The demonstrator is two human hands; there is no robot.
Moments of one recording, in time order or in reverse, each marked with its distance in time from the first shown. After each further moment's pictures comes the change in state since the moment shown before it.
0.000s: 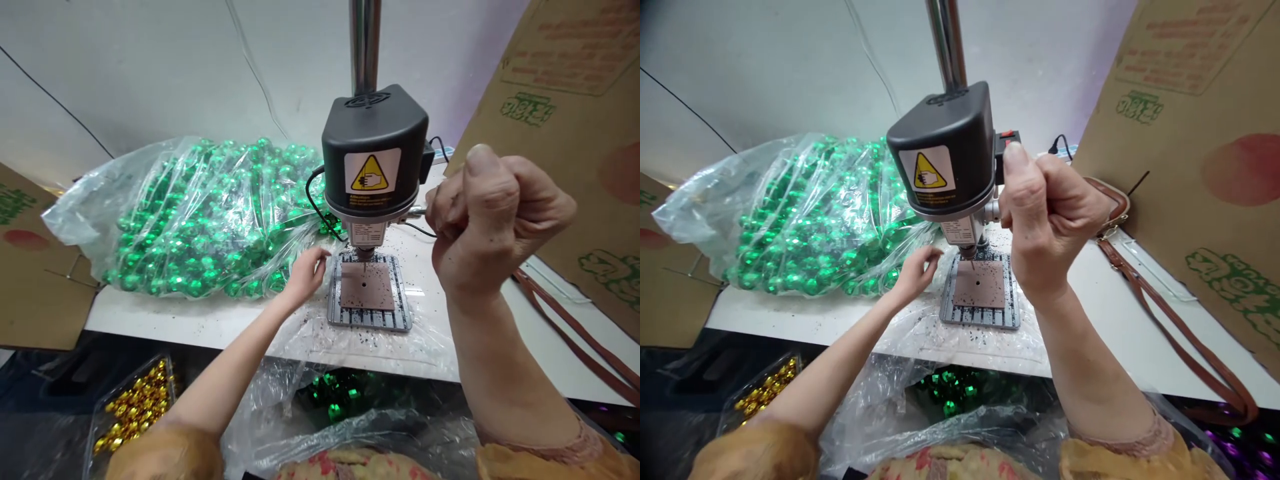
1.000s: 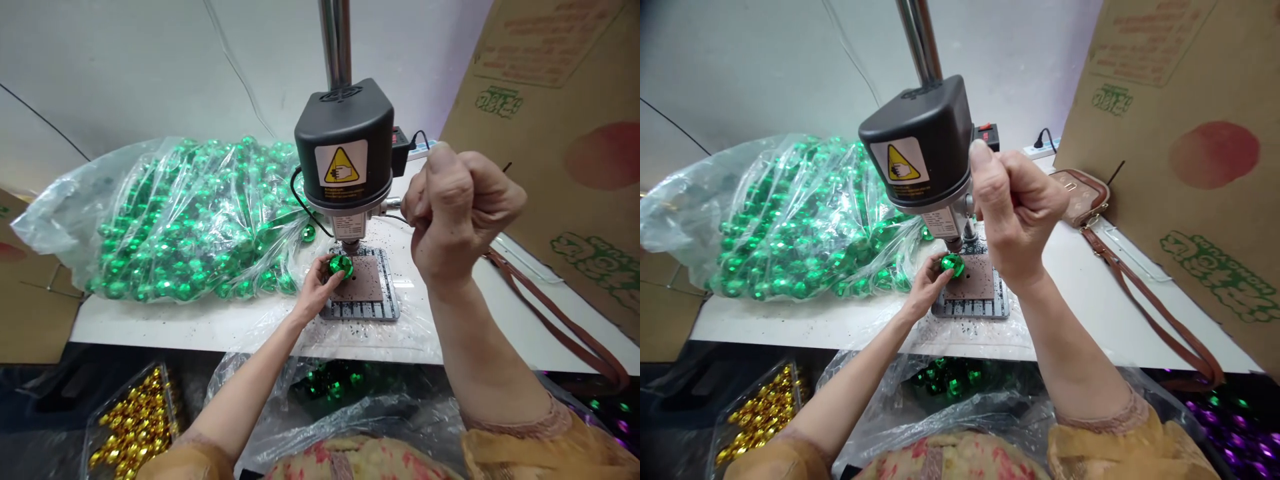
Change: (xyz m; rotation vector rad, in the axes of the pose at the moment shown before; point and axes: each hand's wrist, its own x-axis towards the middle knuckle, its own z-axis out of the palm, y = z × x) left_hand -0.027 0.023 0.056 -0.864 0.032 -0.294; right_hand -0.006 0.004 -0.009 -0.072 -0.080 0.045
